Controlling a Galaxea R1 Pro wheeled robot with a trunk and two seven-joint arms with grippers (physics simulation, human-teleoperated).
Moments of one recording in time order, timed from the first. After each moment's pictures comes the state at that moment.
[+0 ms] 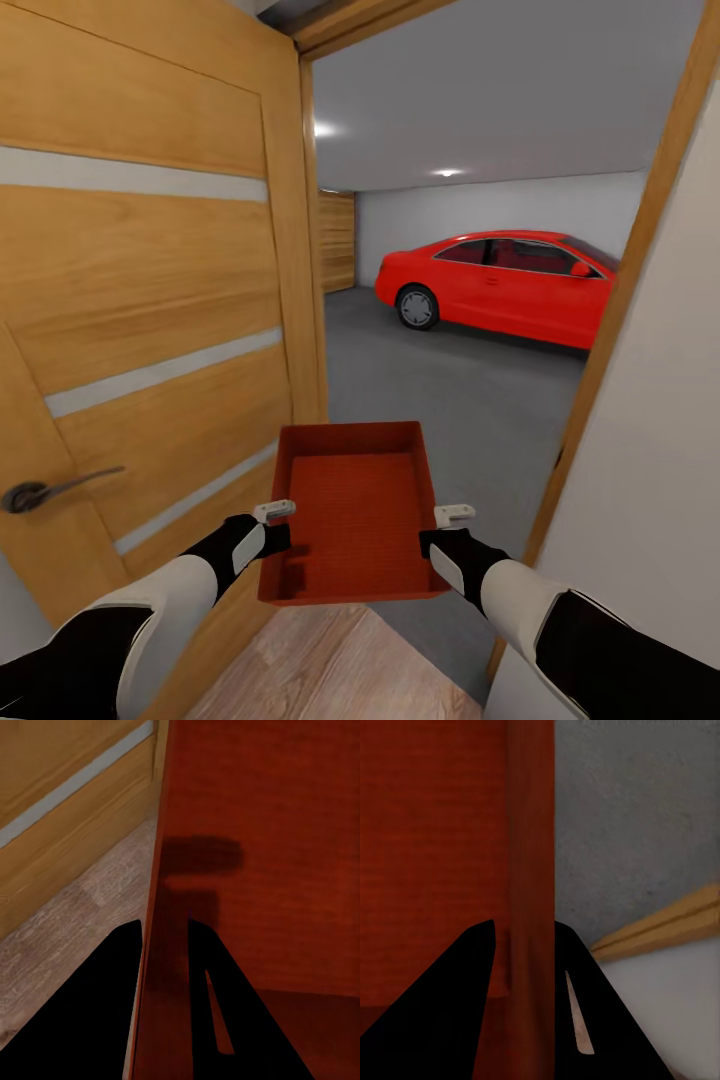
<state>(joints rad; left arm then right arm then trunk) -0.92 -0.07 0.02 -0.14 0.21 0.37 0.10 -0.93 0.13 0.87 -0.05 -0.83 0.19 -0.28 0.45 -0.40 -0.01</state>
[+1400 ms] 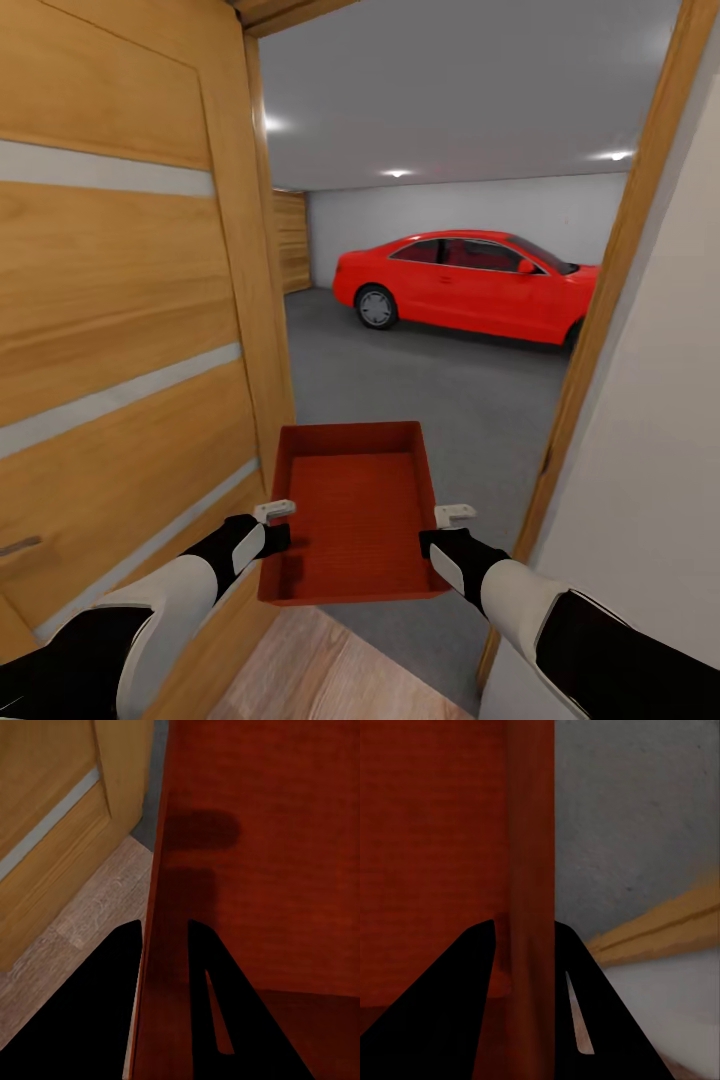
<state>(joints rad) -0.92 -0.07 0.02 -0.14 0.21 0.37 0.10 -0.93 0.13 0.87 -0.05 -0.82 0.19 -0.28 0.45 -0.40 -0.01</state>
